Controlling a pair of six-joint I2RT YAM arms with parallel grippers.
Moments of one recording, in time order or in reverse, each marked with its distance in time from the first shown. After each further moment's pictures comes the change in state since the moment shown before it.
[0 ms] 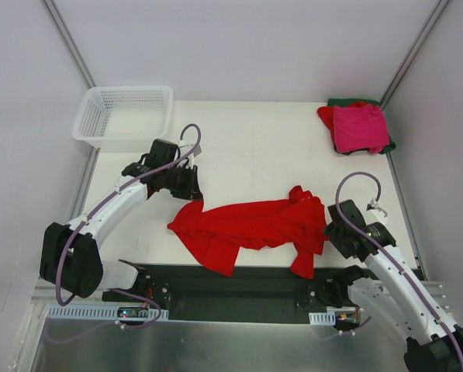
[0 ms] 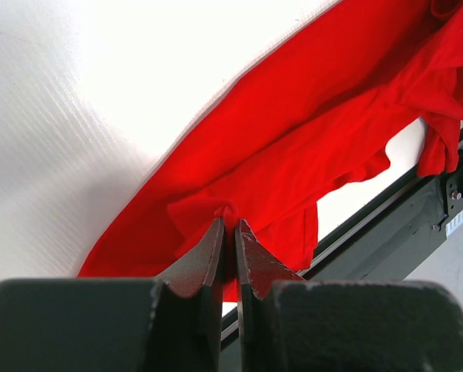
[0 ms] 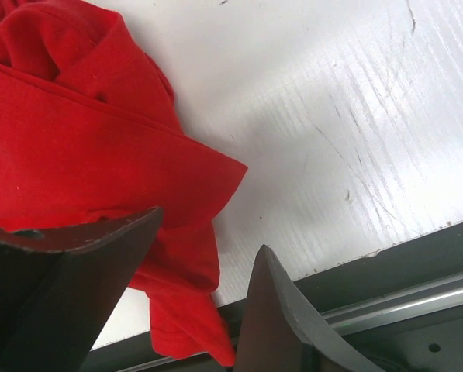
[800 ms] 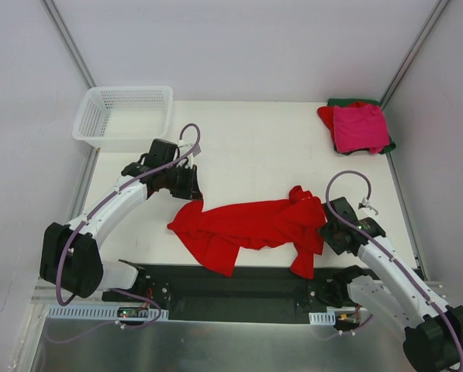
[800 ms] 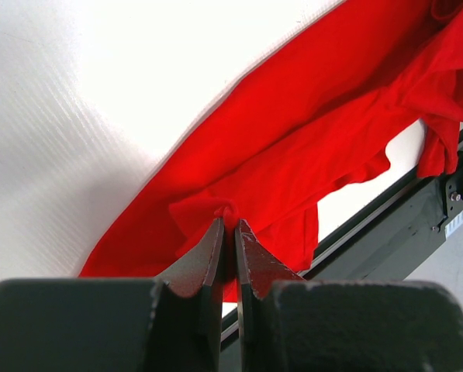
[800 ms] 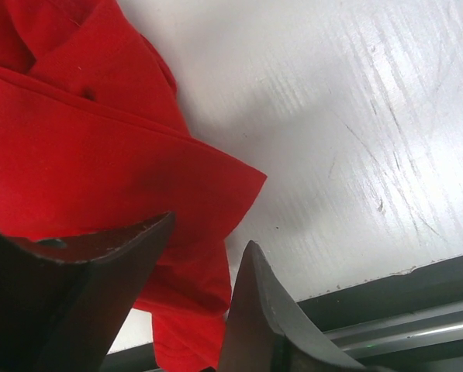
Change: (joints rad) left arm 0.007 0.000 0.000 0.001 0.001 0.000; right arm 0.000 0.108 -0.043 0.119 -0.050 0.002
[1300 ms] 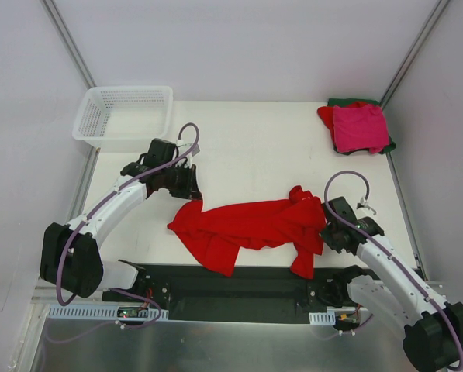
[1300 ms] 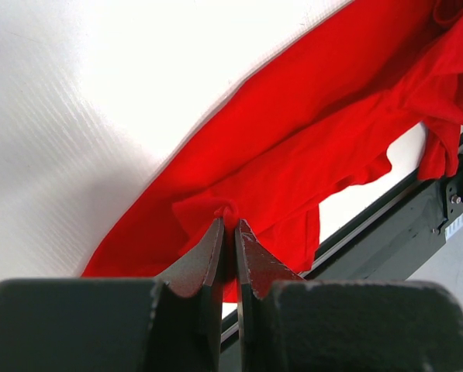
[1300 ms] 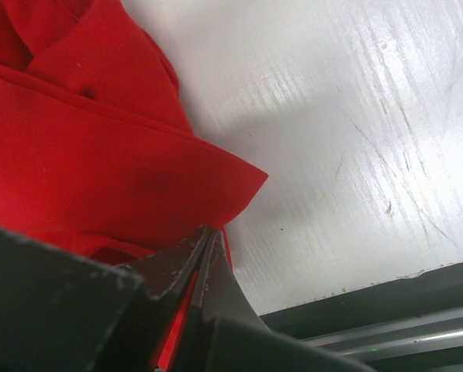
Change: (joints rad) left arm 0.010 0.000 0.000 0.000 0.002 0.000; right arm 0.000 0.017 -0.011 0.021 -0.021 -0.002
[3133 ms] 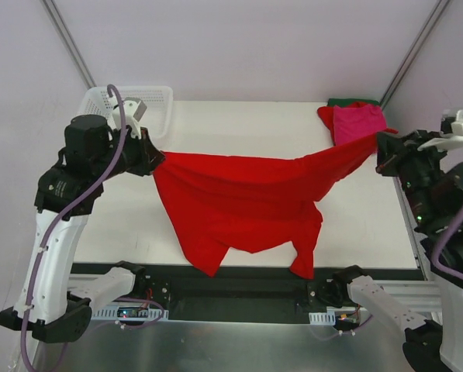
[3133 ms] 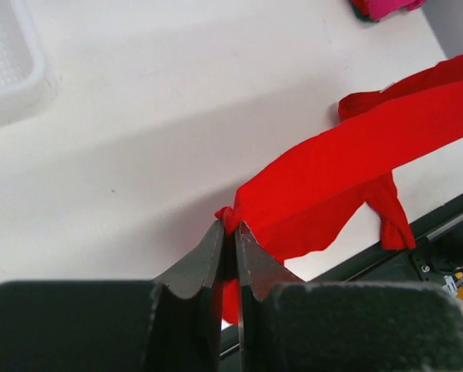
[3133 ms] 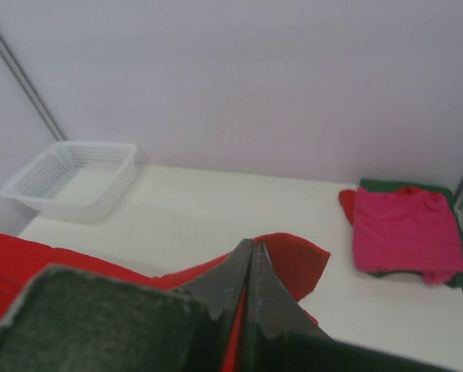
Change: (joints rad) left arm 0.074 -0.301 0.565 -0.409 -0.200 0.056; right arm -0.003 -0.018 1.051 0.174 -0.049 -1.003
